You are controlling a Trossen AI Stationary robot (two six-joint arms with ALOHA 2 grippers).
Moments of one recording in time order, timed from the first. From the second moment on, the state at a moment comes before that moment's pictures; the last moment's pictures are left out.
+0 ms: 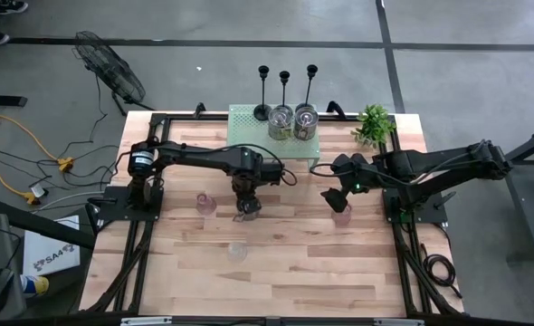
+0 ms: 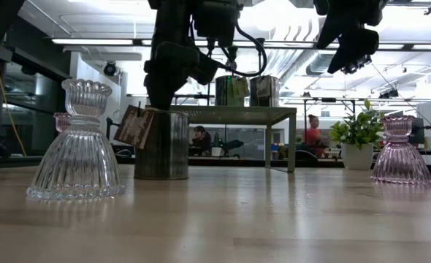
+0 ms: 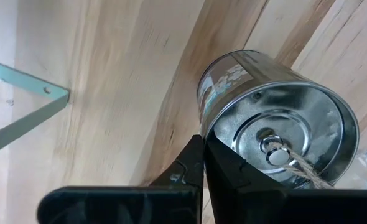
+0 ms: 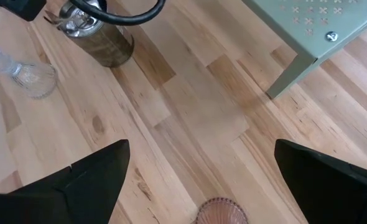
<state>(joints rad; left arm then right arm) 0.06 1.97 1.61 -1.26 -0.02 -0.36 0.12 1.13 1.03 -0.88 0.25 0.71</state>
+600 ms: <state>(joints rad) 0.06 1.91 1.60 -1.27 -0.01 -0.37 0.12 1.13 1.03 -0.87 0.25 0.70</state>
